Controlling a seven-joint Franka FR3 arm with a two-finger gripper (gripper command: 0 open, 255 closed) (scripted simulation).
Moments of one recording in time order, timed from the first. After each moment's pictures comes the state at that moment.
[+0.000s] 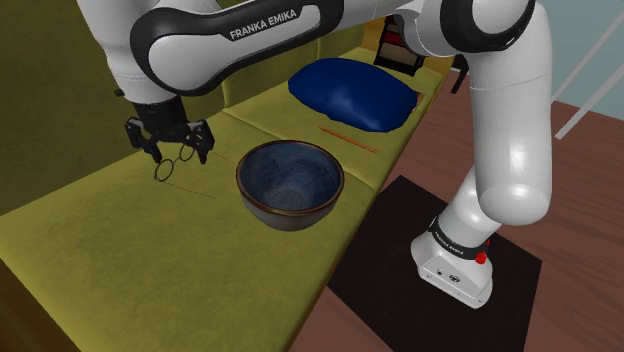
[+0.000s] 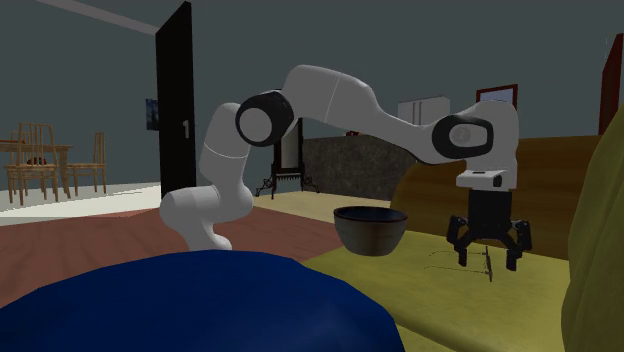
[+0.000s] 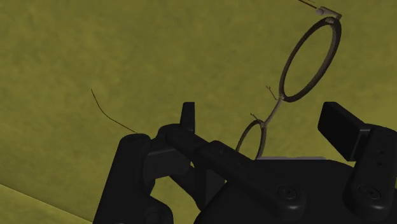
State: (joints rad) arm 0.21 0.57 0.66 -1.47 -0.43 1.88 1.67
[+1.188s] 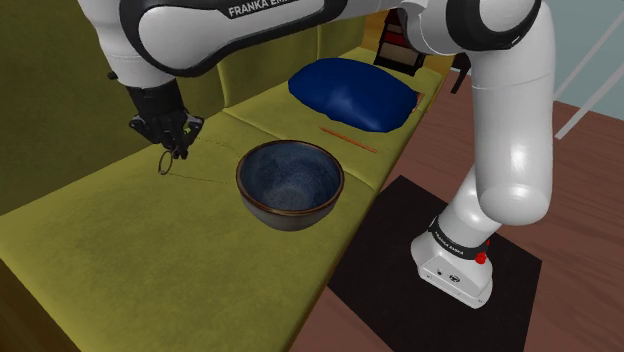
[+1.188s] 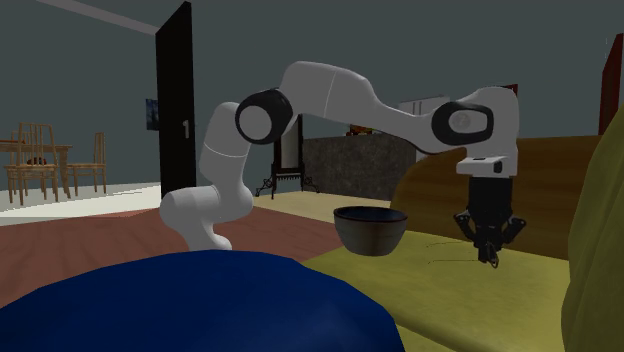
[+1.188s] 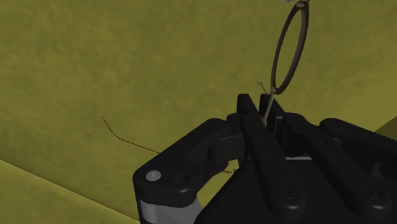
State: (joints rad) arm 0.21 0.55 0.67 -1.43 -0.42 1.82 1.65
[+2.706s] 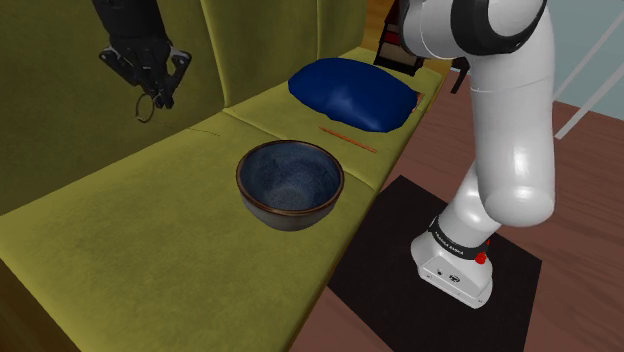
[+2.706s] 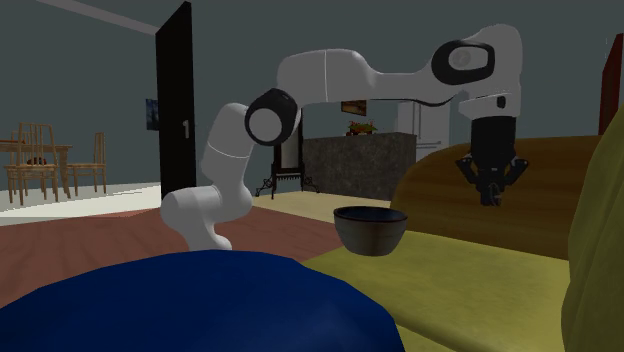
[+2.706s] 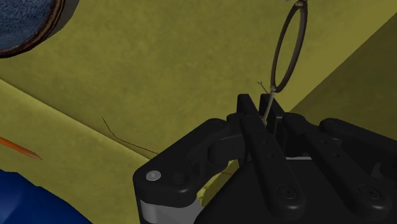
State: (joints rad) arm 0.29 0.56 0.67 -1.09 -0.41 1.51 1.60
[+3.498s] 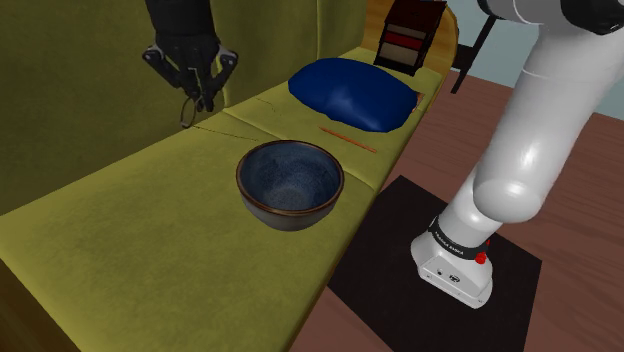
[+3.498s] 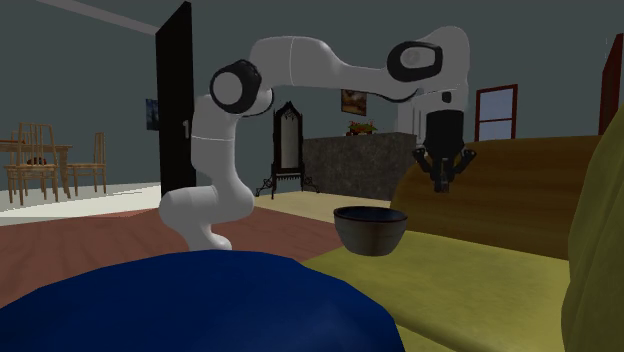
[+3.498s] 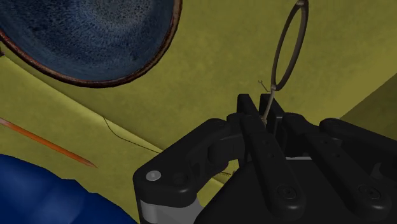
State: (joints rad) arm 0.09 0.20 0.75 -1.53 -0.21 1.64 1.58
